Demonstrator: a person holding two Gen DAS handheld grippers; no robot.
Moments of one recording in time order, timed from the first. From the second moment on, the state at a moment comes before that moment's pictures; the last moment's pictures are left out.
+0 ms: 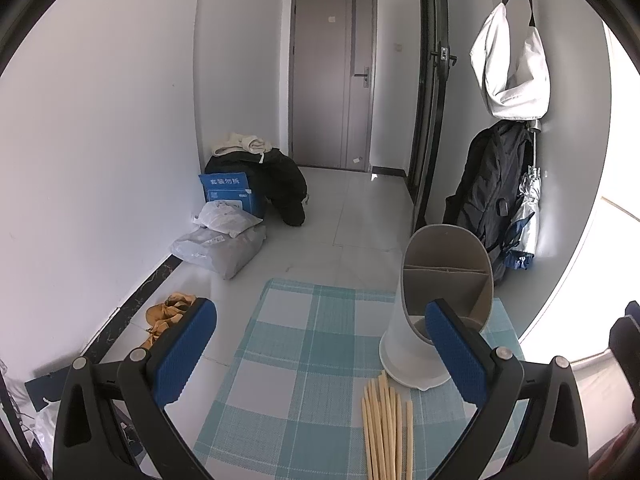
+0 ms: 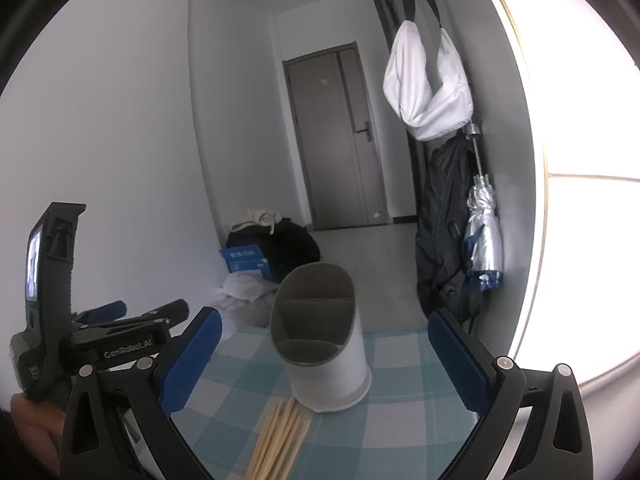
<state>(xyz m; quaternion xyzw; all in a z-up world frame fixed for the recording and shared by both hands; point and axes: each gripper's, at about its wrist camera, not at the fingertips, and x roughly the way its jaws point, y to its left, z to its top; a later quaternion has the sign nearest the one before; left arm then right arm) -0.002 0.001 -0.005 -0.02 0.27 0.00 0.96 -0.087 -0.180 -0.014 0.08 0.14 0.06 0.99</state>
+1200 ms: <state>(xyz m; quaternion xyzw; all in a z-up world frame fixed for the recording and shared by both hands) -0.004 -0.001 -0.004 -0.03 0.26 0.00 0.96 -0.091 -0.176 -0.013 0.08 0.13 0.06 0.99</state>
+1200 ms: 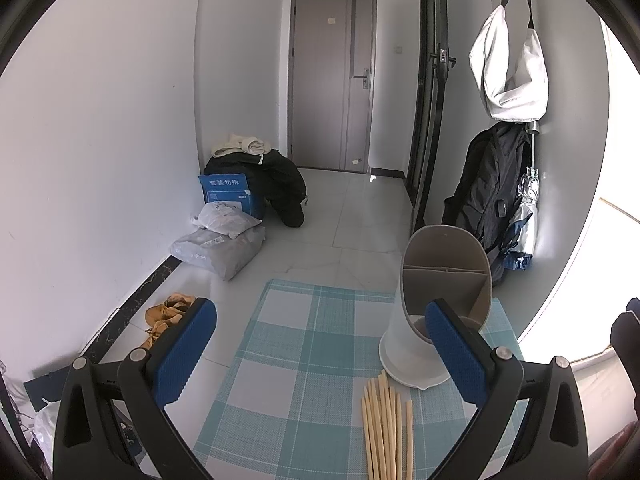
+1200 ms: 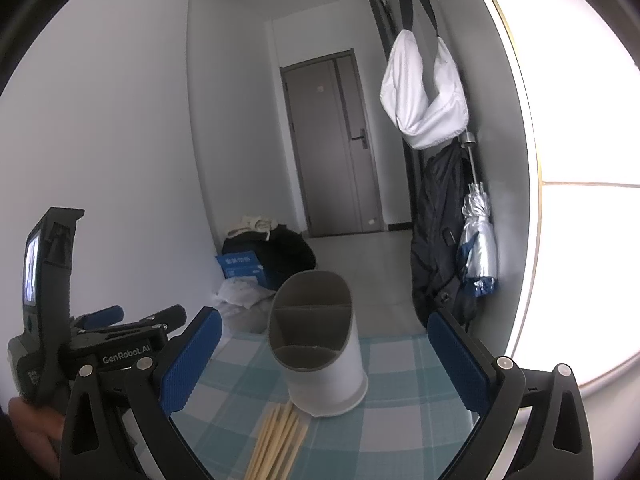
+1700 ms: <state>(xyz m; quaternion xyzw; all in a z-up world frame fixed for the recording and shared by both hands) 0.001 0.005 -0.008 -0.03 0.28 0.00 0.96 -0.083 -0.168 -0.022 0.07 0.16 0.06 0.98</state>
